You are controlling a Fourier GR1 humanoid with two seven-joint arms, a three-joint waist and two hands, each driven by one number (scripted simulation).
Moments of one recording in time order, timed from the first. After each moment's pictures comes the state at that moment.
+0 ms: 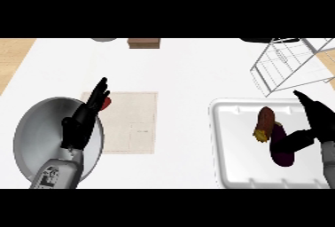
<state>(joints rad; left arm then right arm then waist) -0.17 0.17 -0.13 -1.47 -0.04 0.07 0.05 -0.20 -0.55 0.14 -1.69 0.39 0.20 0.99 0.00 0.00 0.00</state>
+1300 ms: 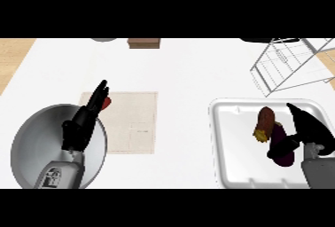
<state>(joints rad) -0.16 0.11 -0.06 -1.45 -0.10 0.01 0.01 -0.17 -0.39 0.04 -1.47 0.64 0.28 0.83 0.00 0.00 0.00</state>
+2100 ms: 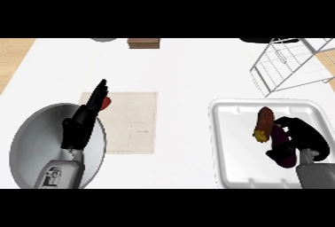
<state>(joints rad) -0.16 0.09 -0.03 -1.44 -0.13 -0.02 0.02 -0.14 -0.34 0.01 -1.43 0.73 0.34 0.72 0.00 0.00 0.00</state>
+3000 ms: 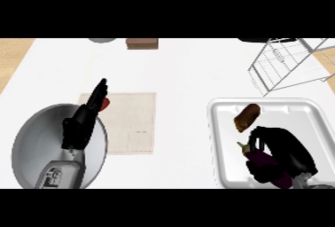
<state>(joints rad) -0.16 0.08 -0.02 -1.47 -0.14 -0.01 0.04 0.01 -0.36 0.21 -1.69 0.76 0.29 0.25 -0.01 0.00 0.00</state>
